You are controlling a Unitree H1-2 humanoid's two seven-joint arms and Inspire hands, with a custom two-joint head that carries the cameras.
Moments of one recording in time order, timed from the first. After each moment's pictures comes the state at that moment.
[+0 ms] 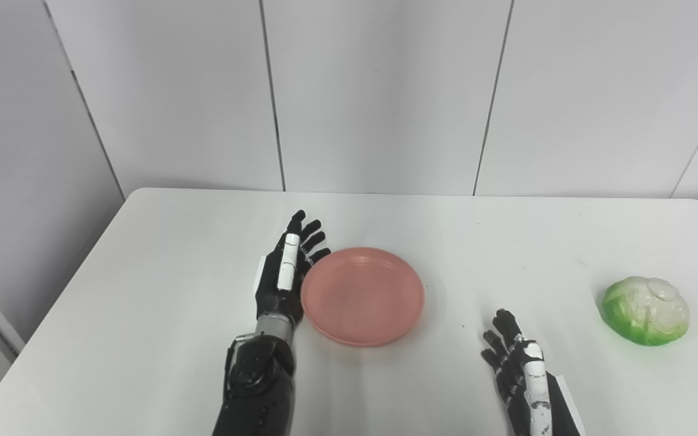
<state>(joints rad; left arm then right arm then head) -0.51 -0.10 0.12 0.58 -0.21 -0.18 -0.04 0.17 0.09 0.08 -0.32 0.13 0.14 0.02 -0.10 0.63</state>
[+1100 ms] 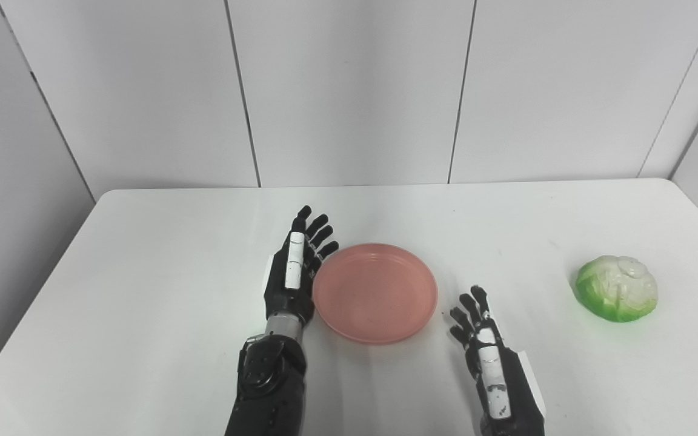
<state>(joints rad) -0.52 -0.15 0.12 0.61 -0.23 -0.18 -0.06 0.17 0.10 0.18 -0.32 -0.10 0.02 -0.10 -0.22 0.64</state>
